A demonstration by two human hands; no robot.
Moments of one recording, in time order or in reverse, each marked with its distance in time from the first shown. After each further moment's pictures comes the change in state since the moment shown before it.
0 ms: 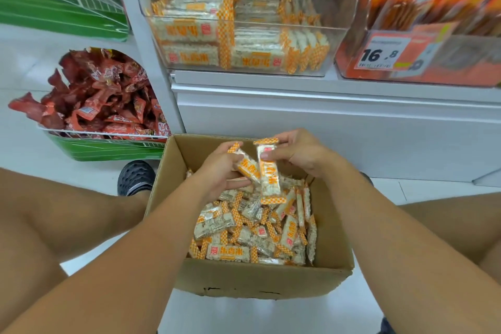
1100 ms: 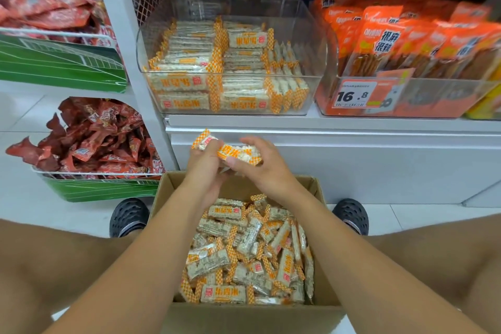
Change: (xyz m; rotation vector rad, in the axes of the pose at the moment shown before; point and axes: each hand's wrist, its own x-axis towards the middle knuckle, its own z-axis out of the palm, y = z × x) left_hand -0.004 0.066 0.013 -0.331 0.120 0.273; right_hand -0.002 -0.039 0.039 -0.170 0.270 -0.348
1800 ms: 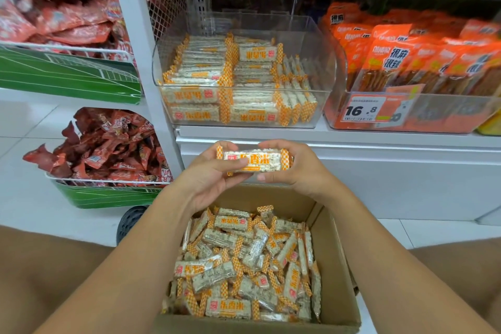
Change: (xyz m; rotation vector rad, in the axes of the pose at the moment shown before) left_hand -0.023 0.040 -0.004 0.002 -0.304 -0.132; right_hand 0.006 -0.014 -0.056 0.016 -0.122 -0.055
